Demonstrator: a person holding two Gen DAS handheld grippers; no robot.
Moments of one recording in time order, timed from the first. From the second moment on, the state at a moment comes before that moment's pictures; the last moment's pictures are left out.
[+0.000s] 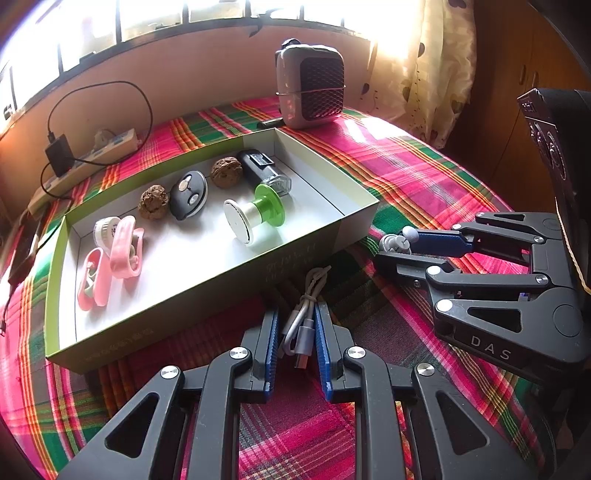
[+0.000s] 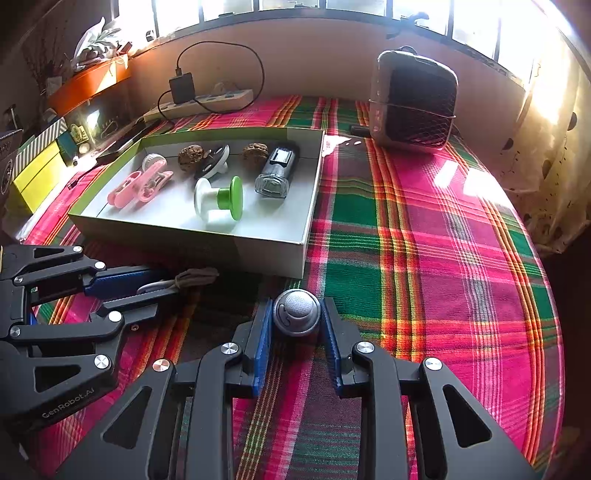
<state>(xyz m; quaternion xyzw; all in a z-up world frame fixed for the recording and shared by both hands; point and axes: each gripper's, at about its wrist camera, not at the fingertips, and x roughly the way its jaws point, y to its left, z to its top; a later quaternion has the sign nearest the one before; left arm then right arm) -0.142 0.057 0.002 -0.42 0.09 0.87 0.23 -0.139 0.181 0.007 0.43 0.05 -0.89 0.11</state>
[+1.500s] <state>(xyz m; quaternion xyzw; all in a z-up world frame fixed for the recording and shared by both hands) -0.111 0.004 0.043 -0.38 0.04 0.91 0.18 -0.110 0.154 0.053 0.38 0.04 -0.91 0.13</state>
